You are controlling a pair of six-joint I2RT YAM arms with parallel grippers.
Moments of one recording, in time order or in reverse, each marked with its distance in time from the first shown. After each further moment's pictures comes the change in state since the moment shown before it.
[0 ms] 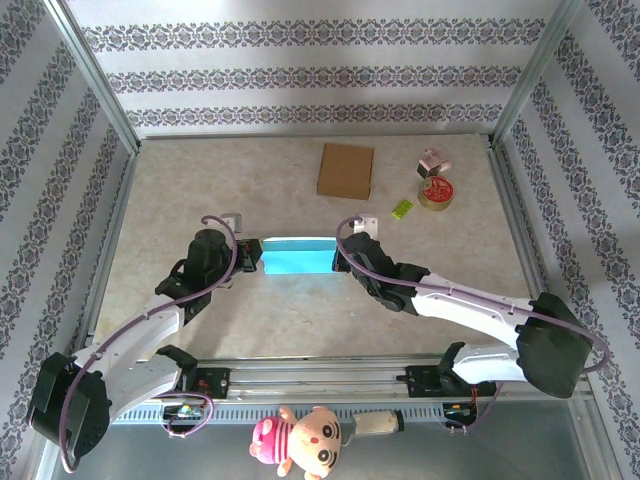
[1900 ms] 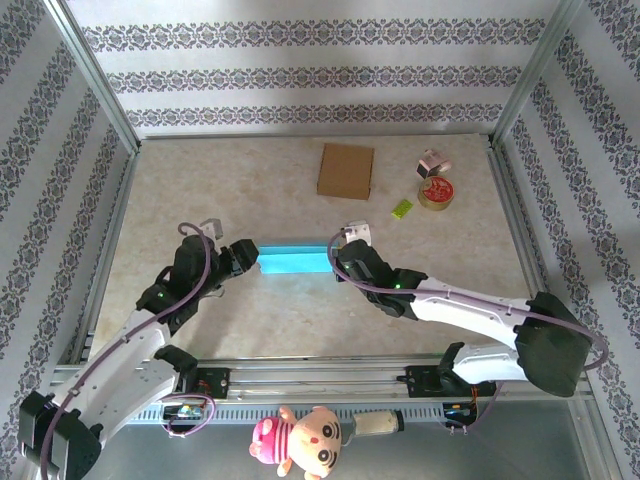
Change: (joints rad) left arm 0.003 -0.188 0.076 -0.295 -0.079 -0.221; right arm 0.033 -0.011 -0.031 -0.020 -0.020 -0.144
